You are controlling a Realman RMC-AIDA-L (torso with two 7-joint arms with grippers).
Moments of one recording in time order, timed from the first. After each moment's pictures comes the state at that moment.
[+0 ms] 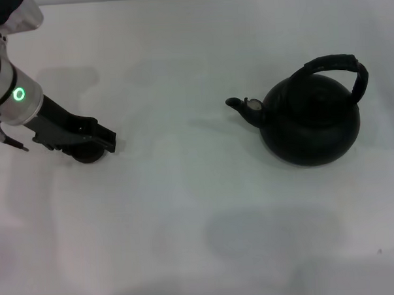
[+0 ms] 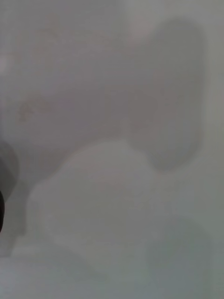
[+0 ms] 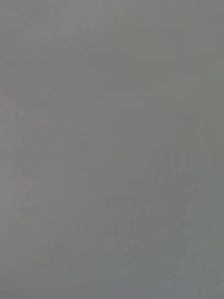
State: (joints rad) left arm -0.70 -2.07 1.23 0.94 -0.48 -1.41 0.15; right arm 0.37 2.01 -0.49 -0.15 2.25 1.05 -2.79
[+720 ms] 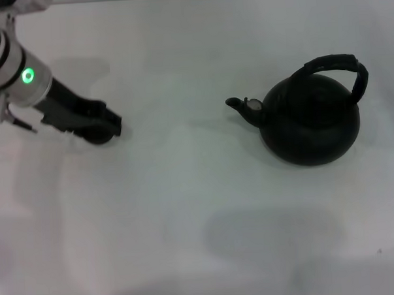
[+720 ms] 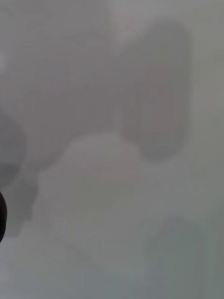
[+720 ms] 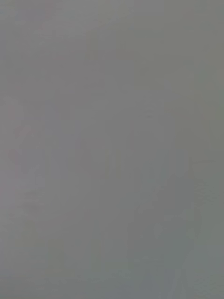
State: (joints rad) left arm -0.75 -2.06 1.23 0.93 -0.48 -1.40 0.14; right arm 0.37 2.01 -0.49 -0.15 2.25 1.04 -2.79
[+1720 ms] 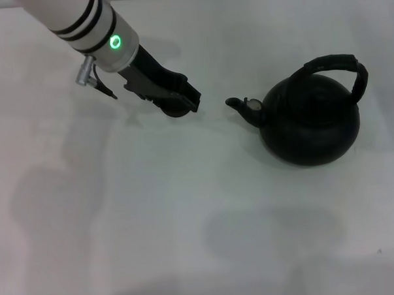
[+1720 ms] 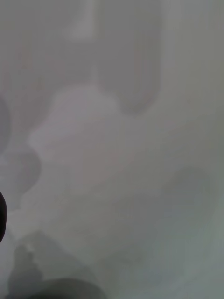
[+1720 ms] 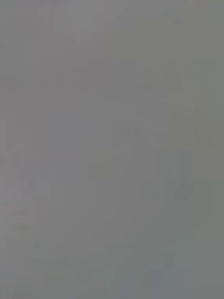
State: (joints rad) left arm -1.07 -2.08 1.24 0.54 -0.64 -1.21 0.32; right arm 0.38 2.01 -0.49 -0.12 2.25 1.10 -2.79
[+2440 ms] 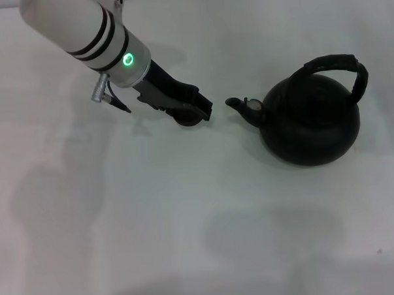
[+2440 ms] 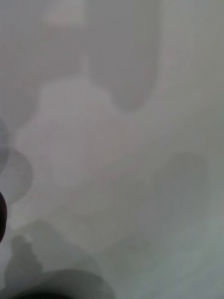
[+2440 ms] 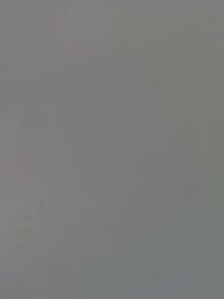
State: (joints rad) left arm -1.06 -2.08 1.35 0.46 -0.79 -1.10 0.36; right arm 0.38 2.01 -0.50 -0.10 2.25 1.11 -2.79
